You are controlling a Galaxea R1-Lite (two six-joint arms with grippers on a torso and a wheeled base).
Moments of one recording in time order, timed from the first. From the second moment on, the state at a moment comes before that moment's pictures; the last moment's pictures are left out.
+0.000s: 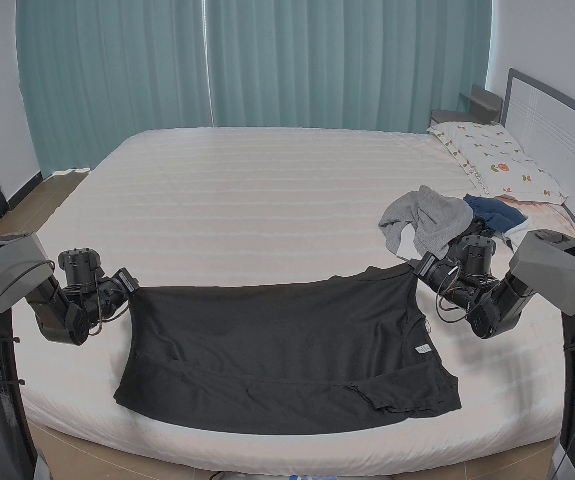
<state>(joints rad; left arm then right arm) 0.11 2.36 -0.93 -1.00 -0.19 -0.63 0.15 2.46 -1.10 -1.12 0.13 0.70</state>
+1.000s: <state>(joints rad) 0.10 2.31 -0.75 -1.09 -0.20 -0.48 0.15 2.39 -0.73 -1.42 0.16 0.61</state>
